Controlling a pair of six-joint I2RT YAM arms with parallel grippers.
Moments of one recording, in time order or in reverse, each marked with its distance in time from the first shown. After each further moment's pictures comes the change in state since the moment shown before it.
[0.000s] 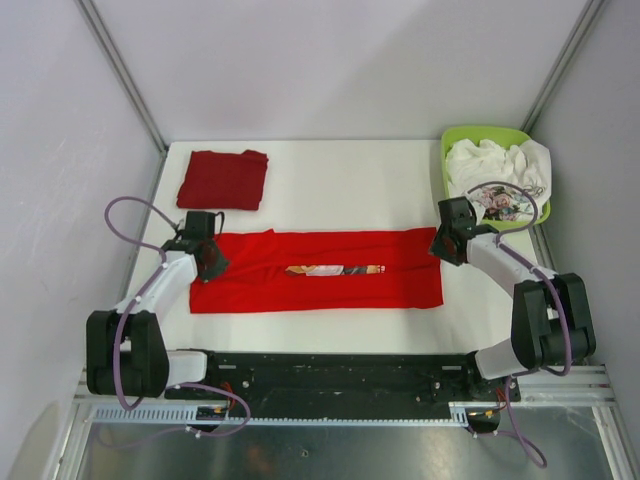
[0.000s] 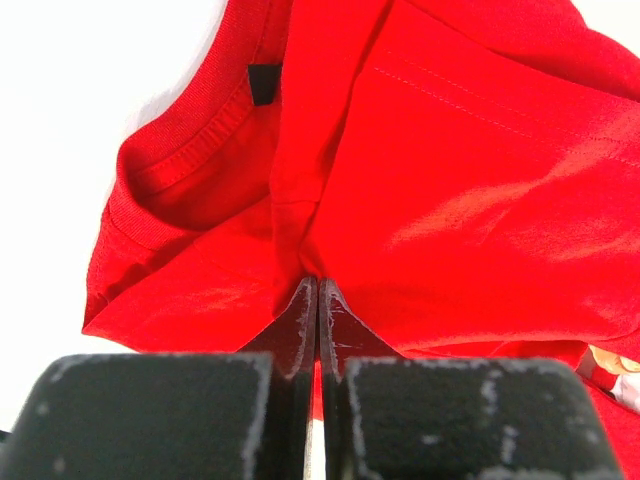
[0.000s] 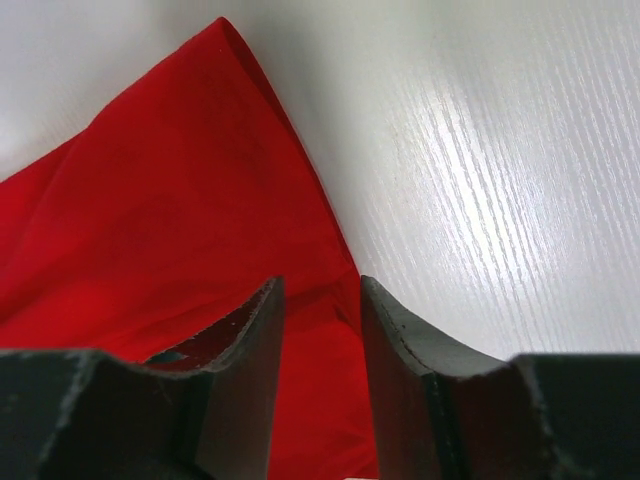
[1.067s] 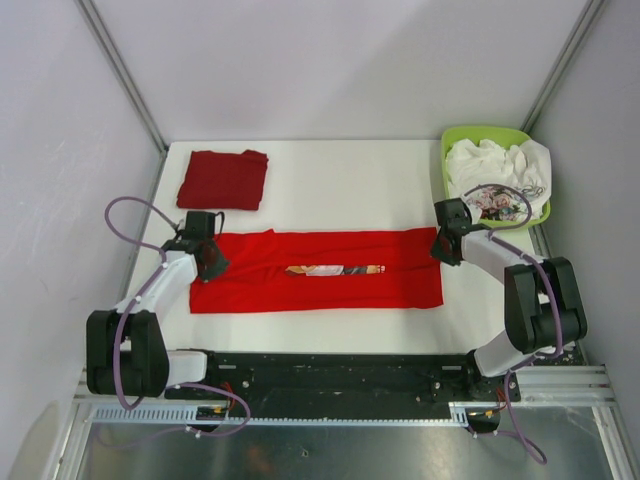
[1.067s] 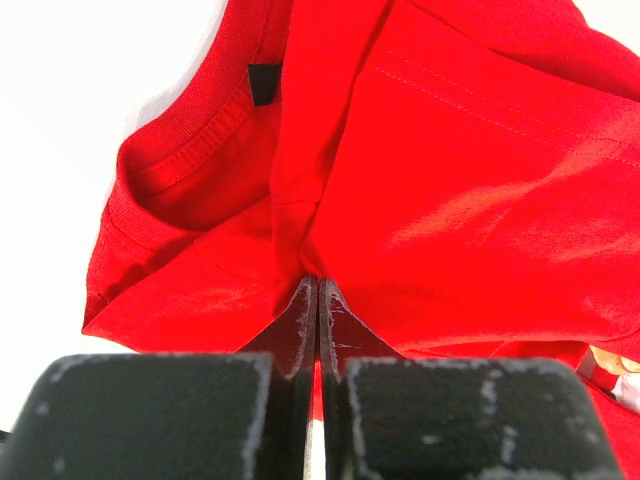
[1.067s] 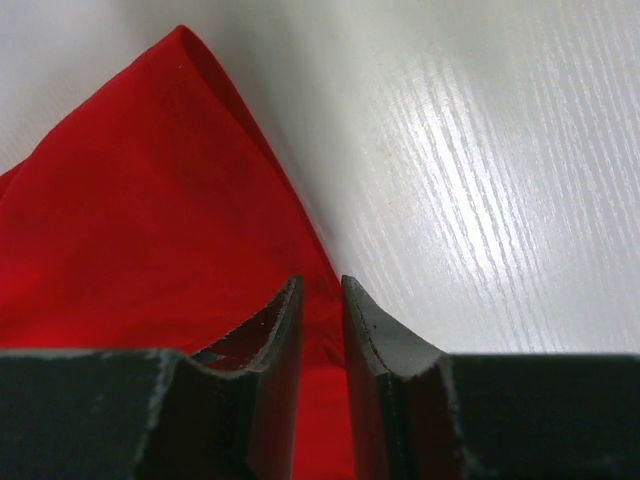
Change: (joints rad) left arm 0.000 0.001 0.000 0.000 0.000 -0.001; right arm -0.002 0.091 0.000 0.056 0.024 0.004
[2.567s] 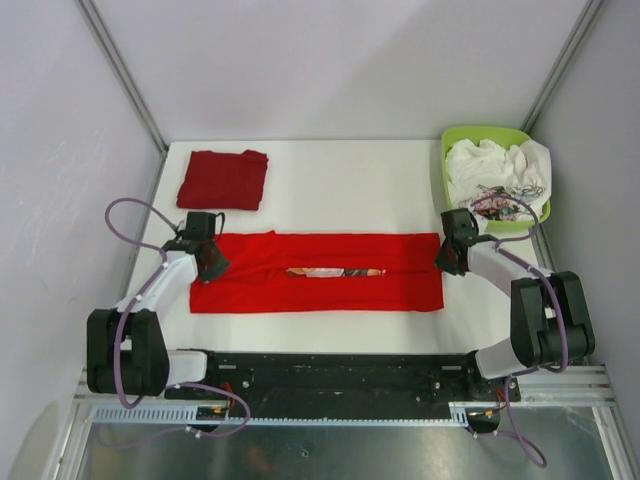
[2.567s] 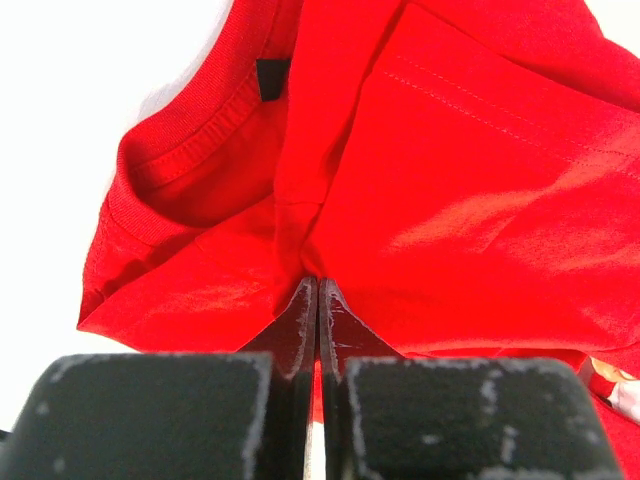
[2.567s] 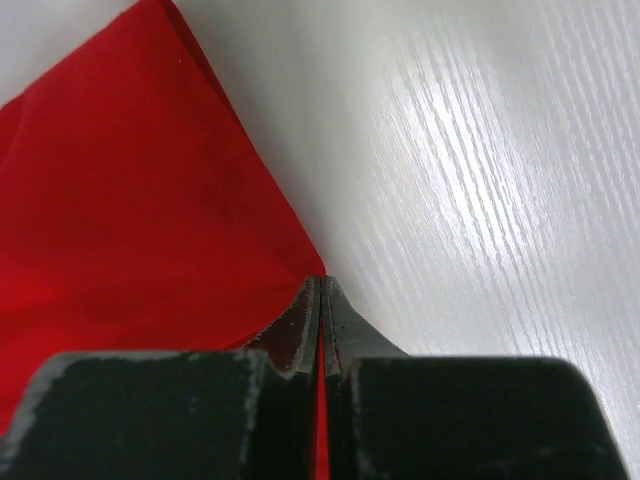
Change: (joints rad) left arm 0.000 0.005 -0.005 0.000 0.000 -0.017; right arm -0.032 -0.084 -0.086 0.001 -0.033 0.001
